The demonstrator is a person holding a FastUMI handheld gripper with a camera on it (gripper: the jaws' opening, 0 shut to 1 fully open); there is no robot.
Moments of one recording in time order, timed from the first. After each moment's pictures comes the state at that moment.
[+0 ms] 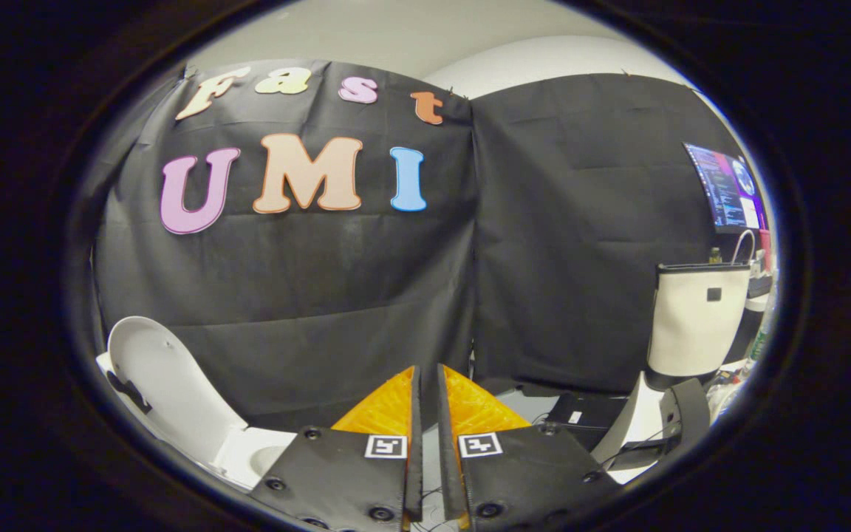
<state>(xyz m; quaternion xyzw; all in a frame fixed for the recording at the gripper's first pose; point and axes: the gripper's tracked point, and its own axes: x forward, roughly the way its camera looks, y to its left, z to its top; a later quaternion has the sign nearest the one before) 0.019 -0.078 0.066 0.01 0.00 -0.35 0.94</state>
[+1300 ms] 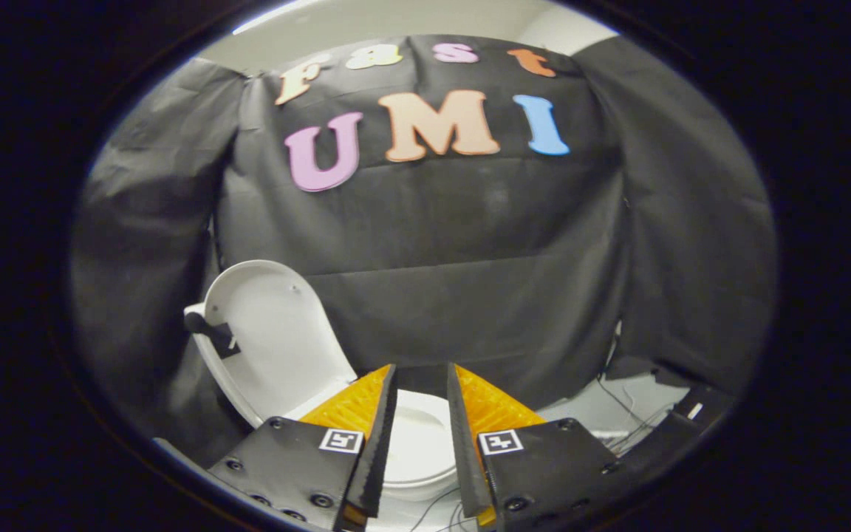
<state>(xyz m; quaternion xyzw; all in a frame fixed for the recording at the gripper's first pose) 0.098 -0.017 -0.027 0.07 0.06 -0.07 0.99</state>
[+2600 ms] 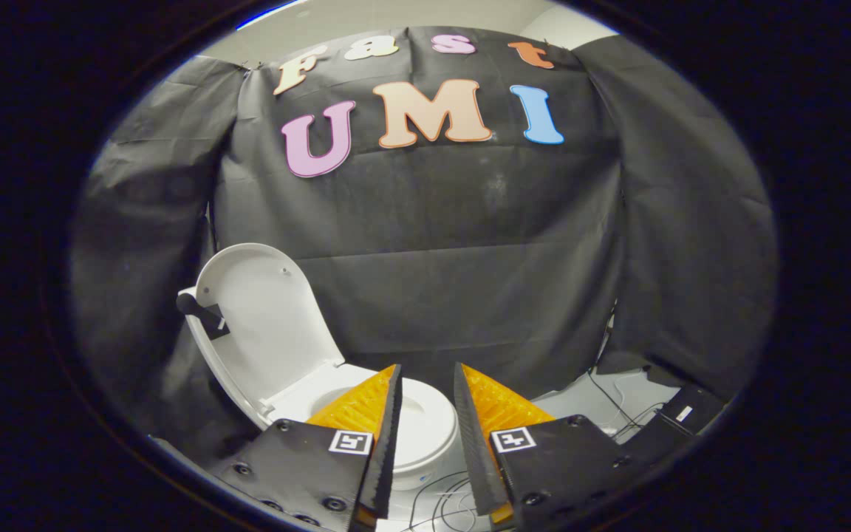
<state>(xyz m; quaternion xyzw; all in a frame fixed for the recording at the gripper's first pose) 0.075 -0.033 -0.034 0.02 0.08 -0.04 1.00</state>
